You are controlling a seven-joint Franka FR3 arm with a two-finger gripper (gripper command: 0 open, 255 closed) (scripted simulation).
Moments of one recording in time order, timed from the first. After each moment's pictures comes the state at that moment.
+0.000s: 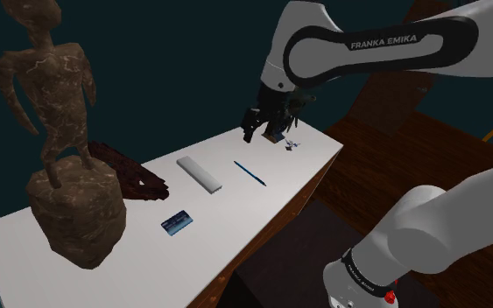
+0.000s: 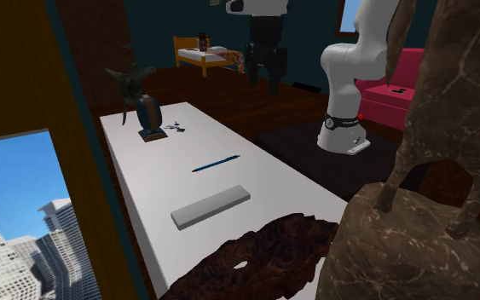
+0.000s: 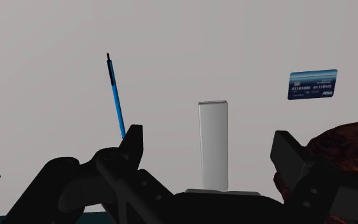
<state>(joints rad) 0.01 -0.36 0.17 -2.37 0.06 2.03 0.16</state>
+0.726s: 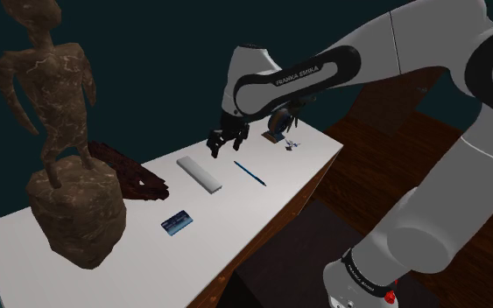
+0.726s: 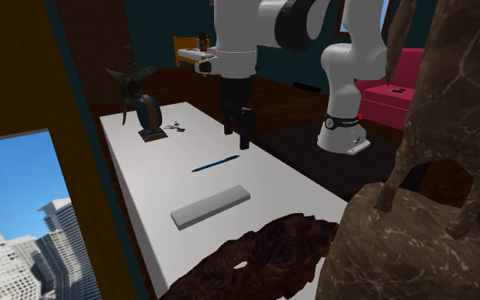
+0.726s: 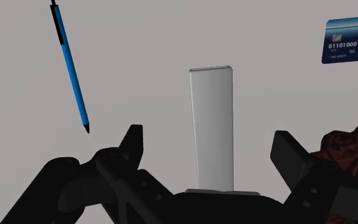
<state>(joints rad) 0.00 0.06 0.21 -2.23 -0.03 2.29 0.26</state>
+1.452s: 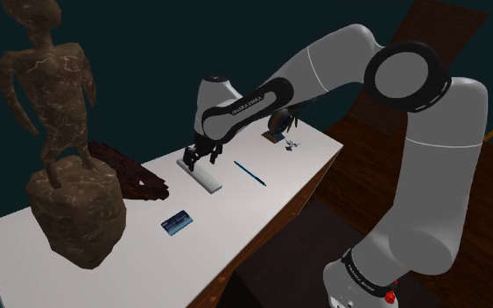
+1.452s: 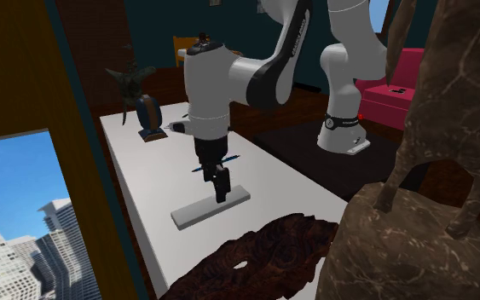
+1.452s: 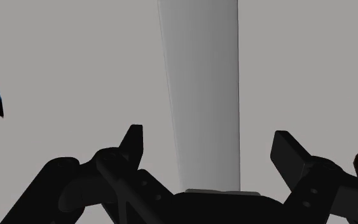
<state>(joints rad) 0.05 0.47 0.18 -1.97 -0.15 2.42 0.36</state>
